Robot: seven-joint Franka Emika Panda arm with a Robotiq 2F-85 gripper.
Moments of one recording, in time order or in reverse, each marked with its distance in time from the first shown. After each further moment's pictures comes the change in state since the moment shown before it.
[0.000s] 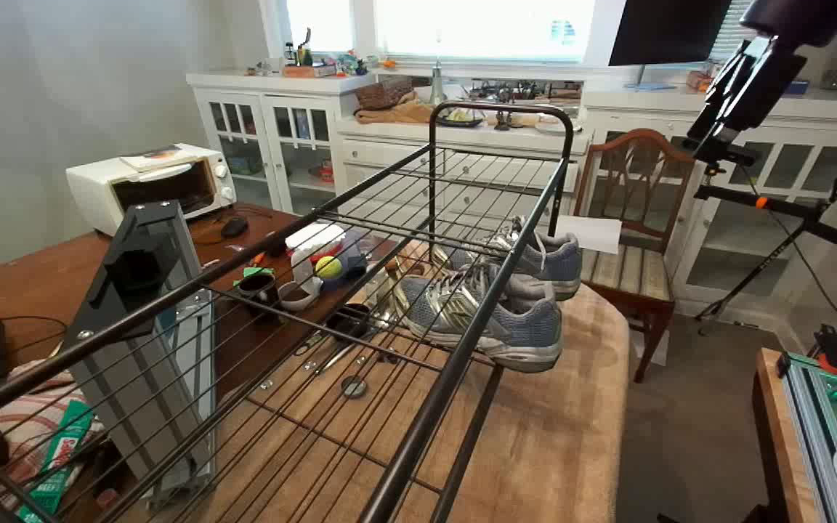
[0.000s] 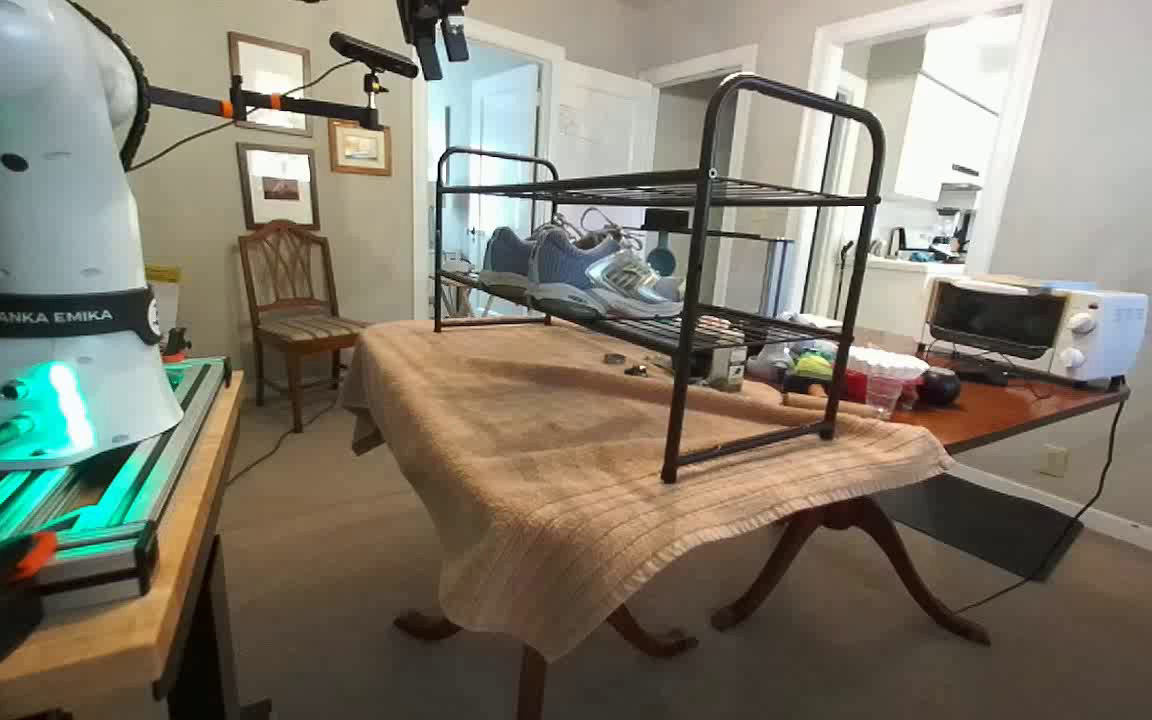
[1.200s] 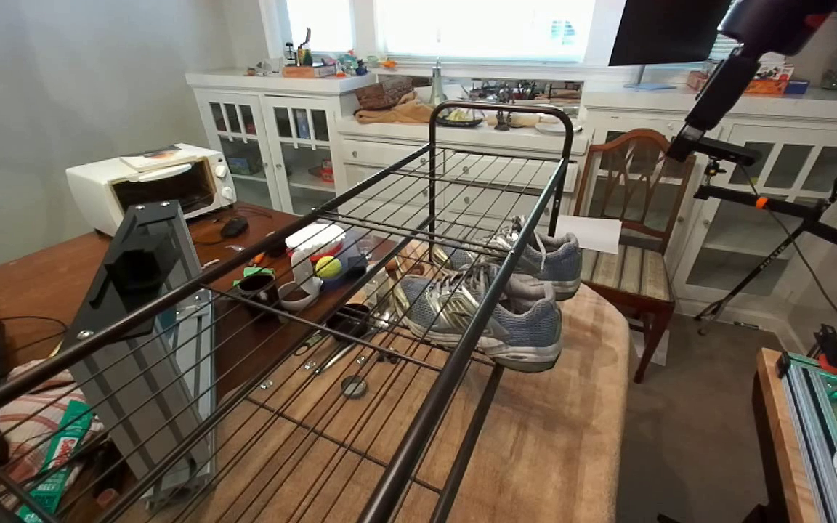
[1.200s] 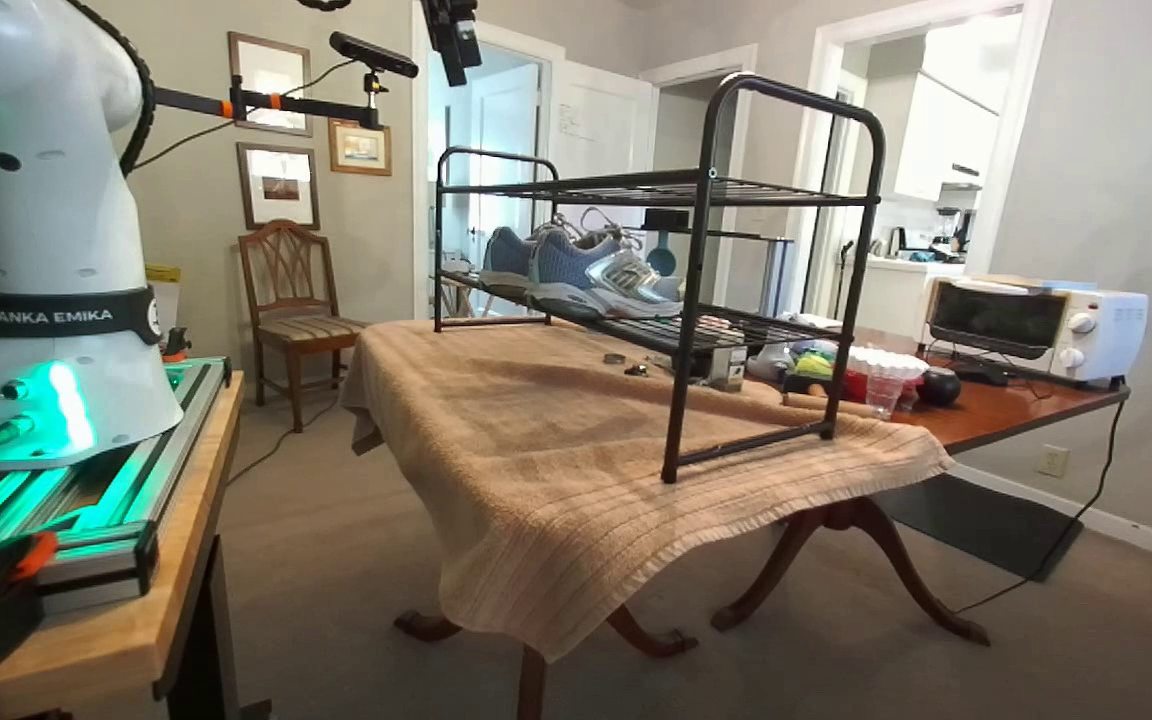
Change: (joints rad) arm -0.063 0.053 0.014 -0.001 -0.005 0.075 0.138
